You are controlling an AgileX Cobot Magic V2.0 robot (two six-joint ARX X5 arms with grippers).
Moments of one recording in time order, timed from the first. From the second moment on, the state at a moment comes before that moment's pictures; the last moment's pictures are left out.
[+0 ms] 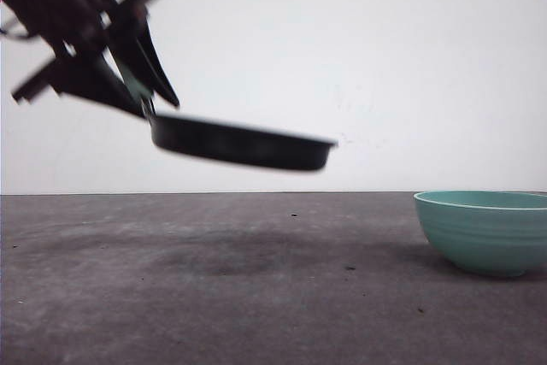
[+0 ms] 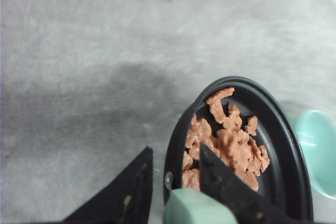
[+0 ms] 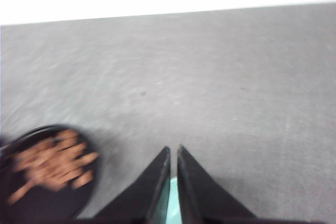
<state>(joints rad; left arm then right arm) -0.38 1.41 0.96 -0.27 0.30 -0.46 0.24 0.80 1.05 -0.68 -0.11 0.24</state>
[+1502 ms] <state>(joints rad) -0.23 1.08 0.96 -0.35 0.24 -0.41 0.27 0.77 1.04 -0.60 0.00 0.06</state>
